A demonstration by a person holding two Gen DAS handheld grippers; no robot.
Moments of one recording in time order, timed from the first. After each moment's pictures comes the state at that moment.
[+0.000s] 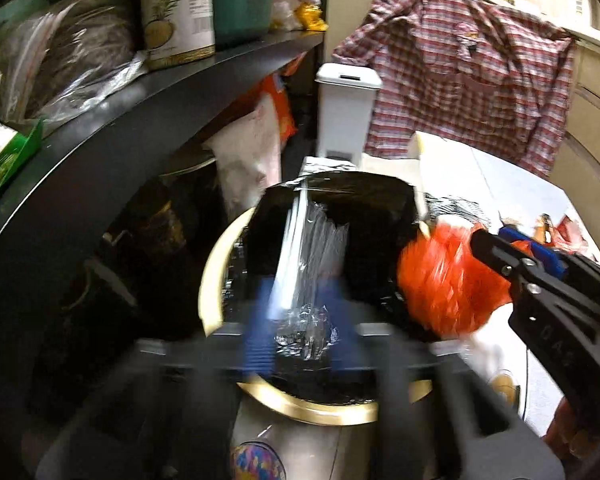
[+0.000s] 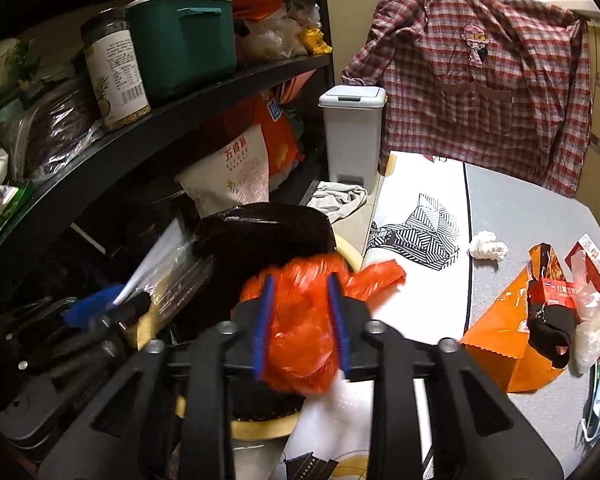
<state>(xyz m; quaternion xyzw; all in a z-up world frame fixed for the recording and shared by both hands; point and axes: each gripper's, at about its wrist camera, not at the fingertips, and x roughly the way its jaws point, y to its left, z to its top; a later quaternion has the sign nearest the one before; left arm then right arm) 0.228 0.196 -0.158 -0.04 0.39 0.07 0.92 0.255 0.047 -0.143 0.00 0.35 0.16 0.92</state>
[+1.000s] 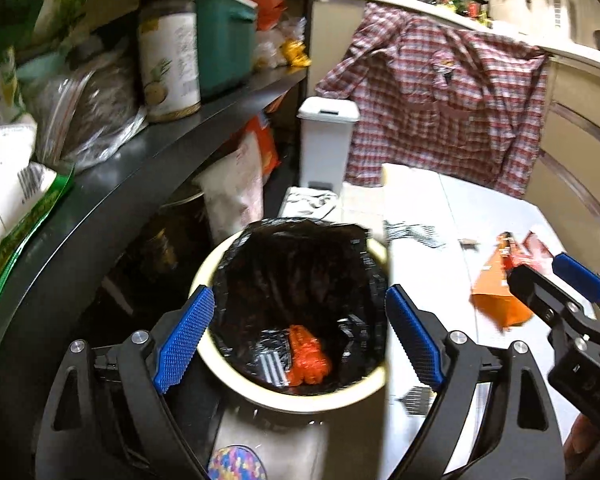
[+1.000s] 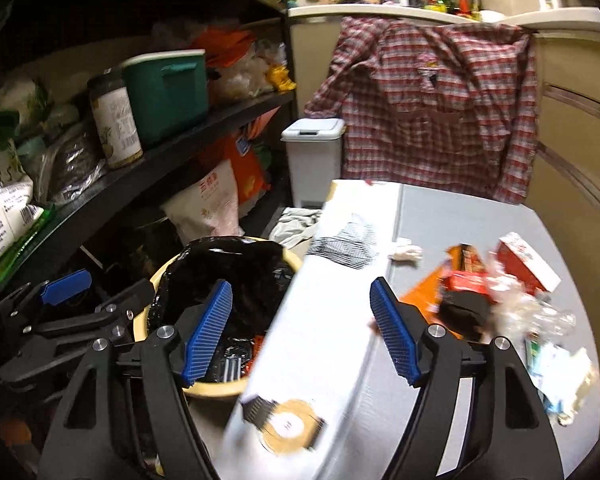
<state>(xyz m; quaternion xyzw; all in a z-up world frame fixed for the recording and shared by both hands) 0.185 0.152 -0.114 -0.04 0.34 0.04 0.94 0.186 -0.022 -0.096 0.01 0.31 0.10 0.95</state>
